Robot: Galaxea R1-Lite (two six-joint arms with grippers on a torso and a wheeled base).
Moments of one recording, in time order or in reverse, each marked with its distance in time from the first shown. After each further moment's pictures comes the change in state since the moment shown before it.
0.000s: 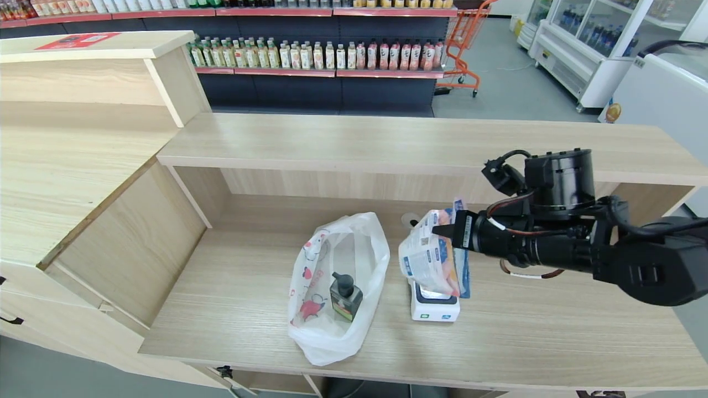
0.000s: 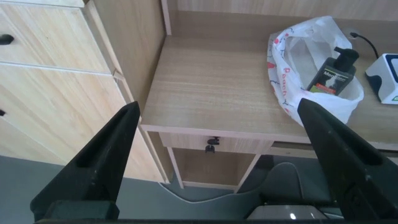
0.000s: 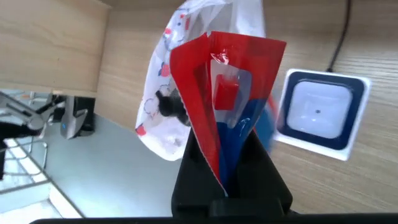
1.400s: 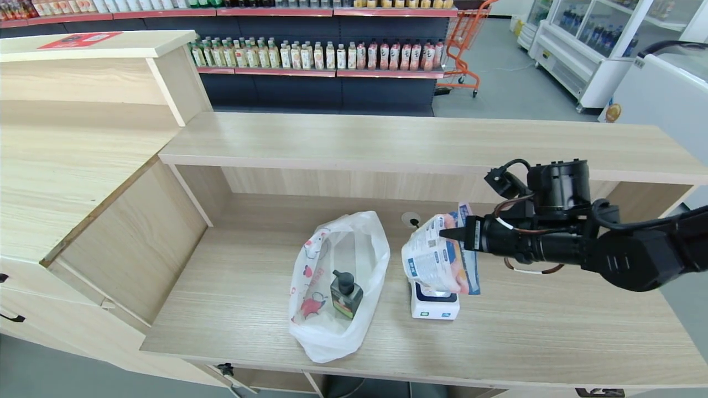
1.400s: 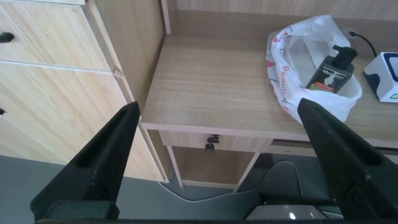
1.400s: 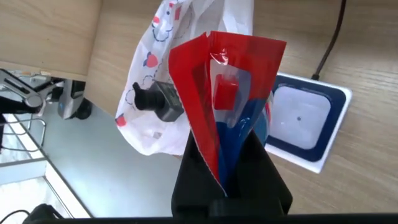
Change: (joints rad) left arm 0.000 0.000 0.000 0.000 0.000 0.000; right arm -0.141 0.098 -0.014 -0.040 0.185 -0.122
